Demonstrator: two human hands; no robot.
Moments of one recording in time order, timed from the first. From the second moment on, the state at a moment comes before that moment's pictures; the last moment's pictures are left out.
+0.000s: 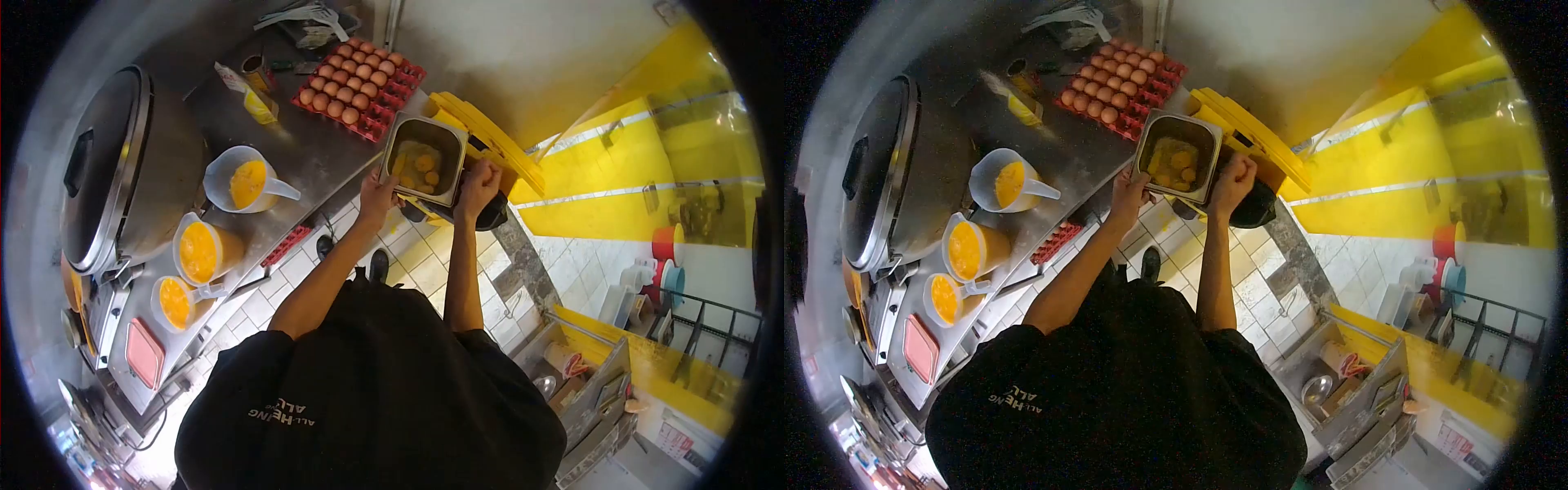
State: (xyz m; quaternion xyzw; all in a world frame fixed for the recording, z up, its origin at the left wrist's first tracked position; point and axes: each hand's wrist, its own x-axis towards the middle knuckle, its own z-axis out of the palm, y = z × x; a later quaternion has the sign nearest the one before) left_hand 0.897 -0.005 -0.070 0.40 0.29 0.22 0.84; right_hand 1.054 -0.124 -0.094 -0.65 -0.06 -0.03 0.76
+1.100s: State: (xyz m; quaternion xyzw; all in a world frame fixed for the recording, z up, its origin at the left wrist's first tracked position) left_hand 0.926 -0.022 -0.070 0.39 0.30 0.22 0.84; right_hand 1.094 -0.084 0.007 -0.82 -0.54 0.06 0.17
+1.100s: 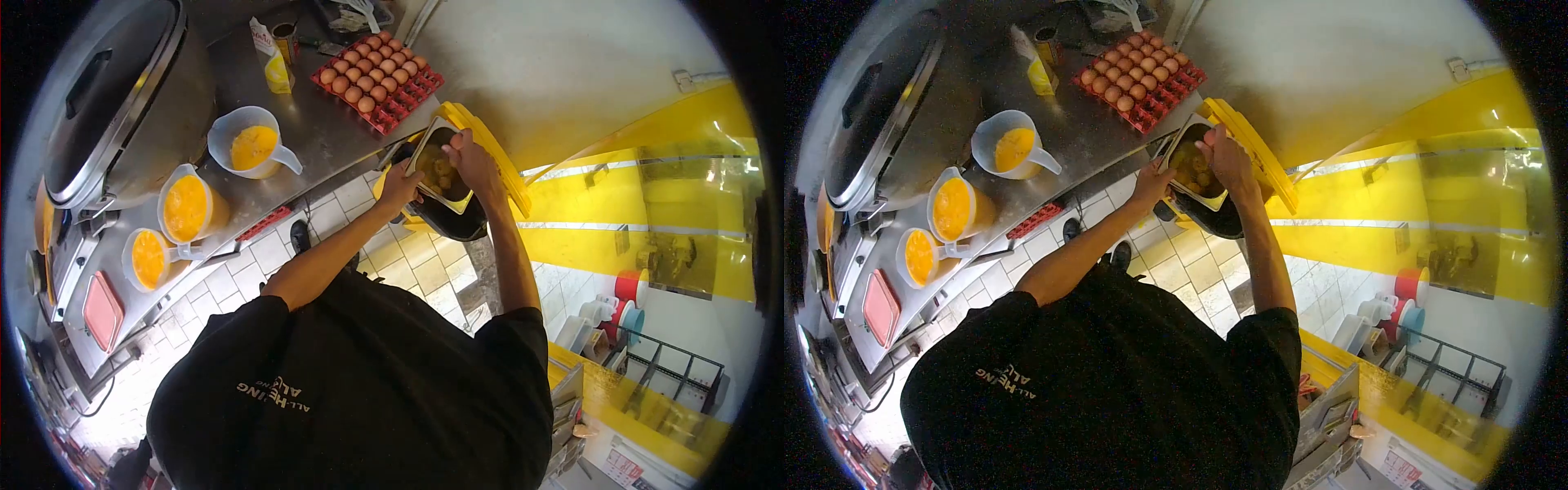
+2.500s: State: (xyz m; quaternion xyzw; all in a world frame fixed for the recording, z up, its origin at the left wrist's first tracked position) left_hand 0.699 0.064 0.012 0.08 0.33 0.39 0.85; right_hand 0.956 0.074 -0.004 -0.46 -0.30 0.52 0.65
